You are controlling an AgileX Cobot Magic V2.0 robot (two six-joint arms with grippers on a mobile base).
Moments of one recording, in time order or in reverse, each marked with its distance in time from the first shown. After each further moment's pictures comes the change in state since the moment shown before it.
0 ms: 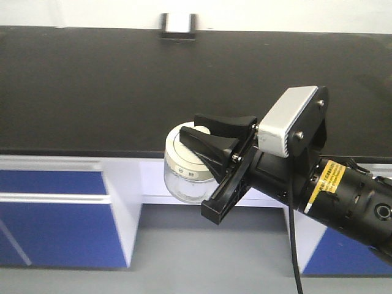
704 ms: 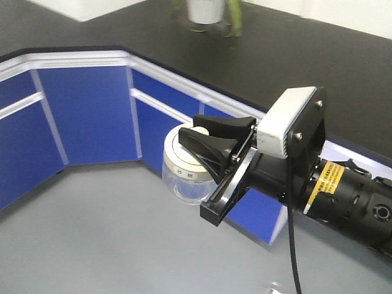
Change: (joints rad) left arm 0.000 0.000 0.000 0.000 0.000 0.001; right arm 0.000 0.000 0.000 -0.002 0.000 0.000
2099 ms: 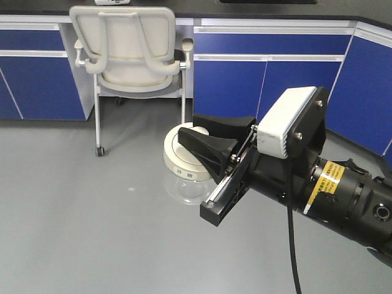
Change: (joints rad) left arm 0.000 0.000 0.000 0.000 0.000 0.000; right arm 0.000 0.000 0.000 0.000 -0.003 0.000
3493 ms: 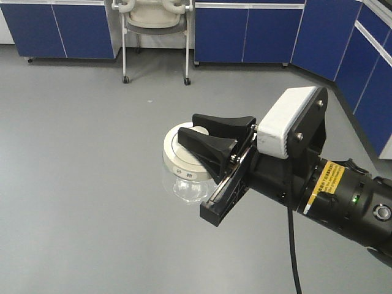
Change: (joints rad) left arm 0.000 0.000 0.000 0.000 0.000 0.000; right arm 0.000 0.000 0.000 0.000 -0.004 0.000
